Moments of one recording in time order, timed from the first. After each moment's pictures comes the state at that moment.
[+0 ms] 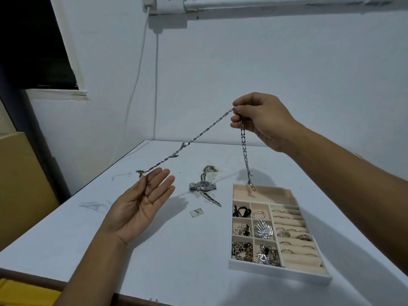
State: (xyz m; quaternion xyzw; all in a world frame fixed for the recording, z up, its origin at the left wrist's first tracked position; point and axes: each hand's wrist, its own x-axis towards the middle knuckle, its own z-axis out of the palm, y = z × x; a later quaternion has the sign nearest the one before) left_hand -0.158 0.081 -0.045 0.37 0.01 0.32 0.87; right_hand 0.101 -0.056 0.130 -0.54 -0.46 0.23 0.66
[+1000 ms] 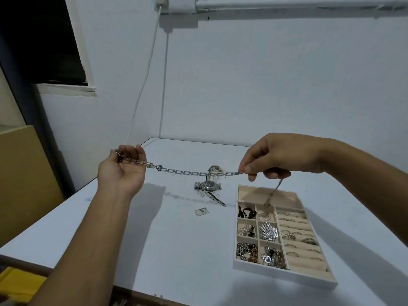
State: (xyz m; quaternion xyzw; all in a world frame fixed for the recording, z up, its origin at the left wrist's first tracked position) left_hand -0.150 0.088 0.033 0.05 0.07 0.59 0.80; right_hand 0.093 -0.106 0.124 -0.70 -0.60 0.31 0.20
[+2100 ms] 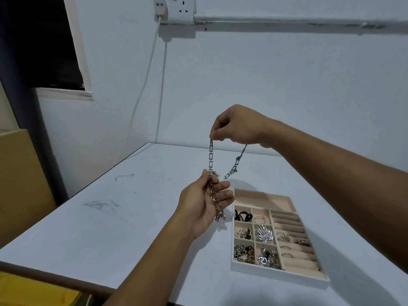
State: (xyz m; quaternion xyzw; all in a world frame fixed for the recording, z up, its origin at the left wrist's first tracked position) left_hand -0.065 -0.022 0.012 0.37 0.19 0.32 0.85; right_hand 0.060 -0.044 0.152 -0.72 -0.63 0.09 0.28
